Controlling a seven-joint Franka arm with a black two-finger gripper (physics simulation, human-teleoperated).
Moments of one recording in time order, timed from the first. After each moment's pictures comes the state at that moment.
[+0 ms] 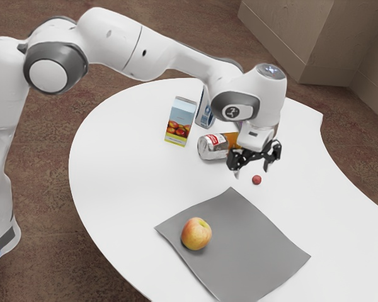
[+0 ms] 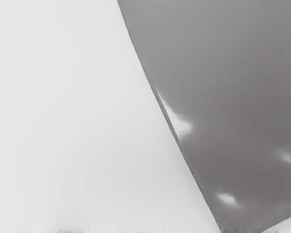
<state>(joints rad) -0.12 0.30 -0.05 -1.61 0.07 2.10 1.33</state>
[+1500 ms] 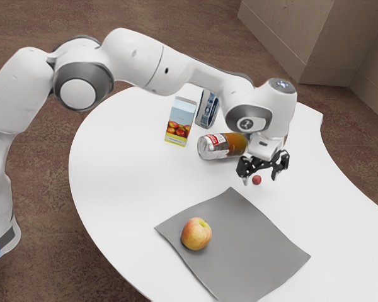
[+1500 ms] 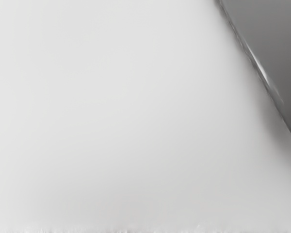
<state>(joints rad) -0.09 0.48 -0.06 -1.43 0.07 2.09 1.40</state>
